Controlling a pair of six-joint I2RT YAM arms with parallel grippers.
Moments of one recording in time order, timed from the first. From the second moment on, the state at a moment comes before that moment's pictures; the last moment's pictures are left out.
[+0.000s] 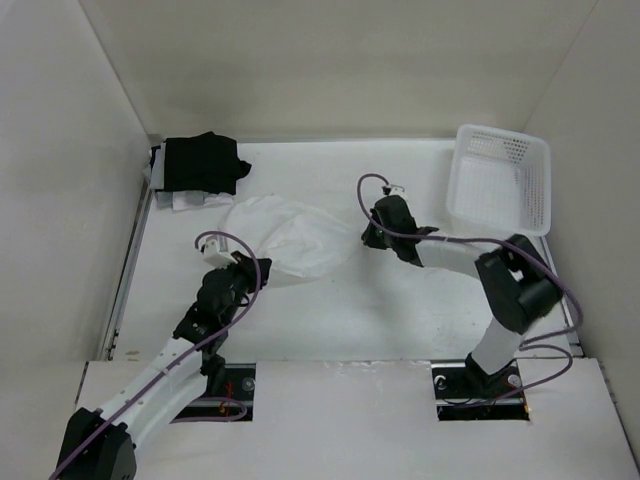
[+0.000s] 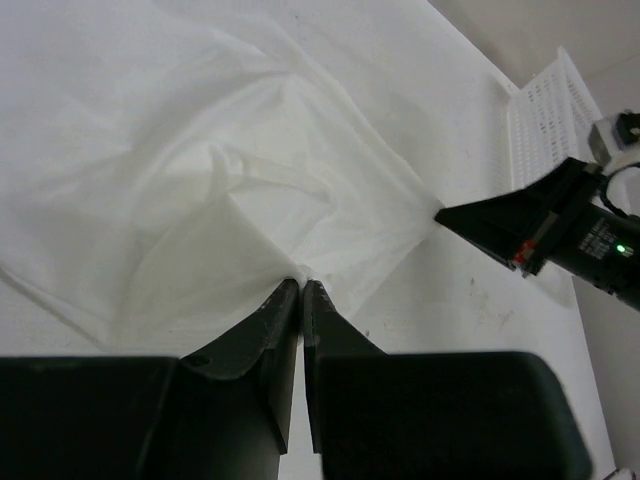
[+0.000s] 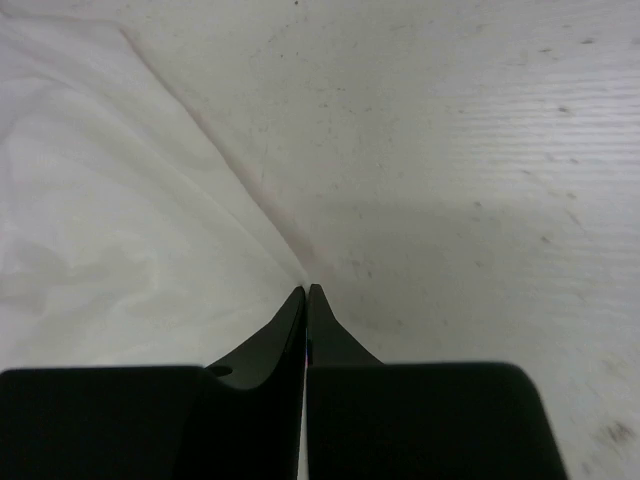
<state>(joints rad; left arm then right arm) -0.45 0.63 0.15 0.24 -0.16 -0.79 0.56 1.77 0.96 0.11 0.12 0.64</state>
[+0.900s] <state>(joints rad) -0.39 0.67 0.89 0.20 -0.21 -0.75 0.84 0.89 1.28 -0.27 0.48 0.43</state>
